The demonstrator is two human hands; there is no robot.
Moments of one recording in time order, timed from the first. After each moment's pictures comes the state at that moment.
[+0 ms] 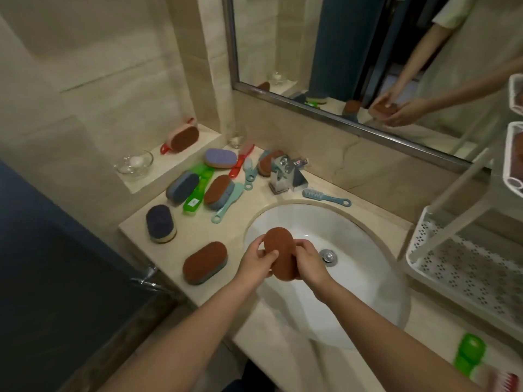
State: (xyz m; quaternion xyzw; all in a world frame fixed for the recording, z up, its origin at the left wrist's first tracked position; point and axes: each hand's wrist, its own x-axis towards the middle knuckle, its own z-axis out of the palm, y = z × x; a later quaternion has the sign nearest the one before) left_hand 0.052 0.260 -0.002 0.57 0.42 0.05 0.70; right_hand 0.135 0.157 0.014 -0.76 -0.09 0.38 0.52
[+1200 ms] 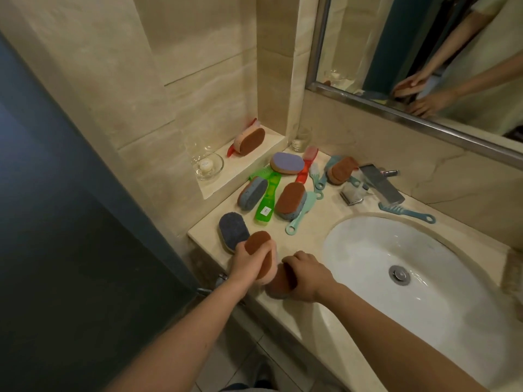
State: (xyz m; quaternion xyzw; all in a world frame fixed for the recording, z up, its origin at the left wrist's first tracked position) left_hand -0.057 0.458 -0.034 0.57 0.53 0.08 0.63; right_hand 0.054 0.333 -0.032 -0.83 -0.49 0.27 0.02
